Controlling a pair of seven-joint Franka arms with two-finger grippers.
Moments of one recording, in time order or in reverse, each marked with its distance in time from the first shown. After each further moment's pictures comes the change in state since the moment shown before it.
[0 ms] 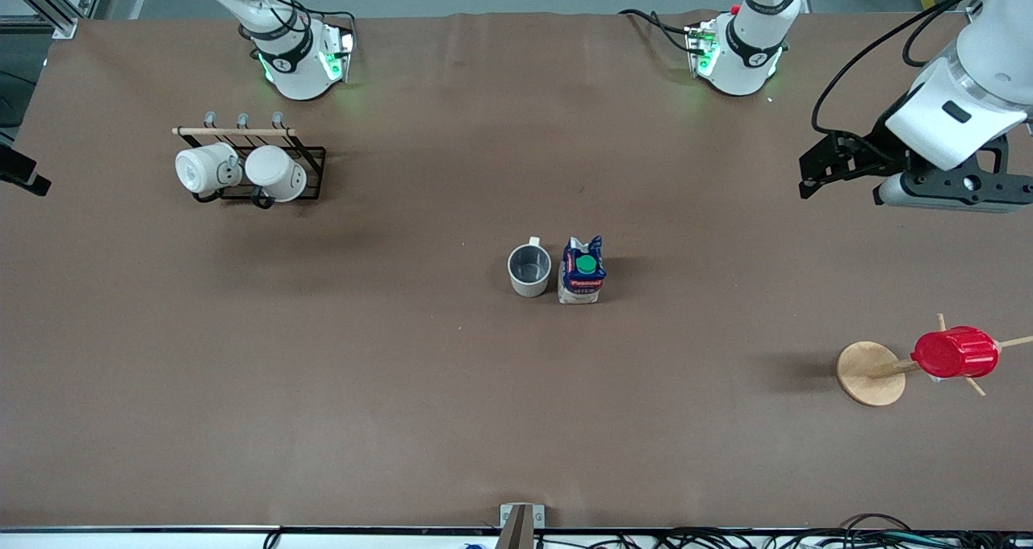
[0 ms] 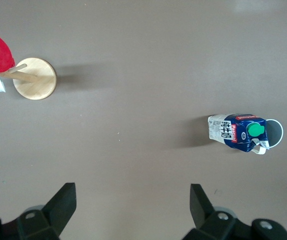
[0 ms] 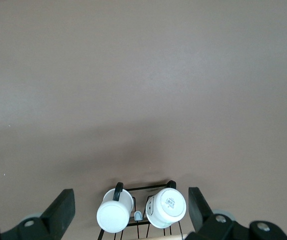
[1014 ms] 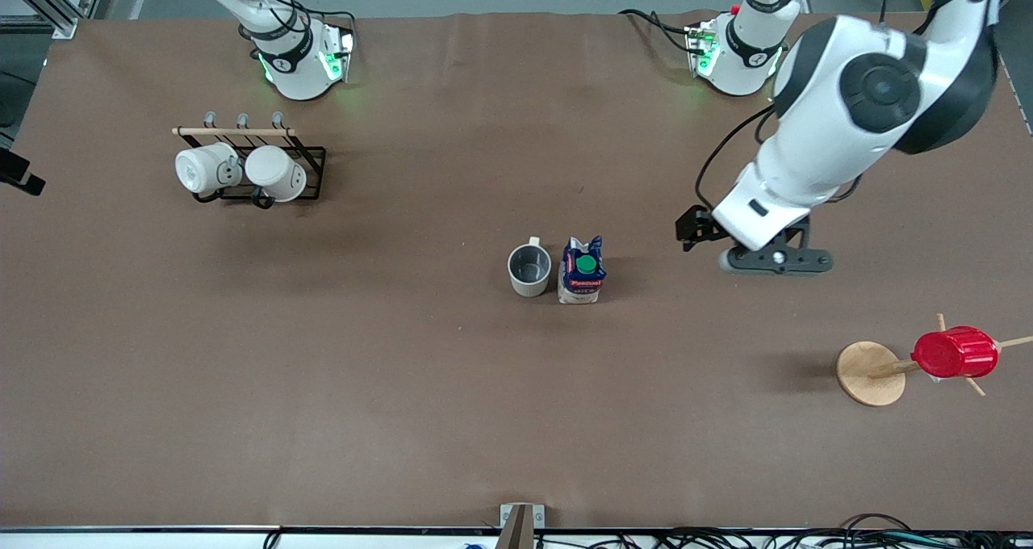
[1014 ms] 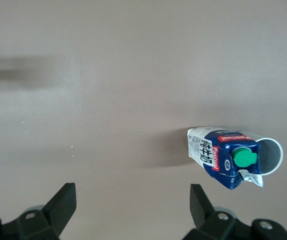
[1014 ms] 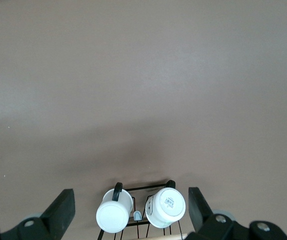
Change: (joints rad) left arm -0.123 0.100 -0.028 -0.199 0.010 0.303 -0.180; right arm -0.003 0.000 -0.006 0.001 0.002 0.000 0.000
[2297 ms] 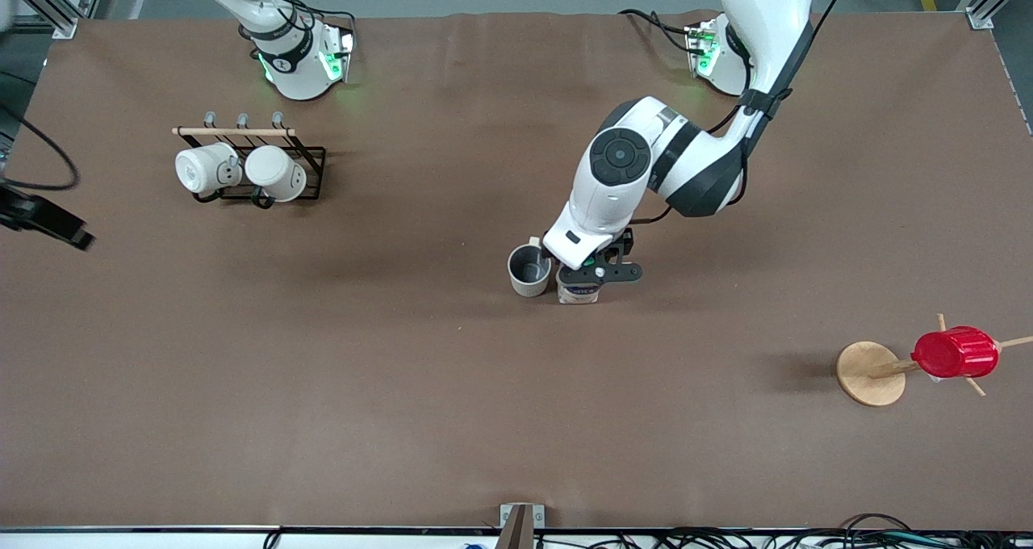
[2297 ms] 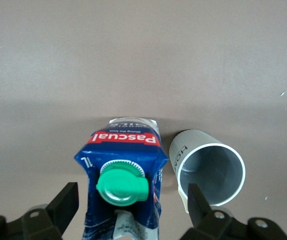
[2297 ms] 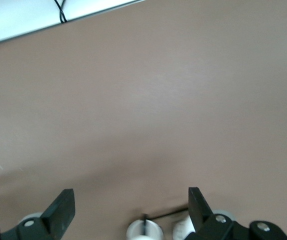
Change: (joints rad) left arm -0.317 0.332 0.000 0.031 0.125 0.252 -0.422; right arm 0.067 0.064 0.001 0.036 -0.031 0.095 0.173
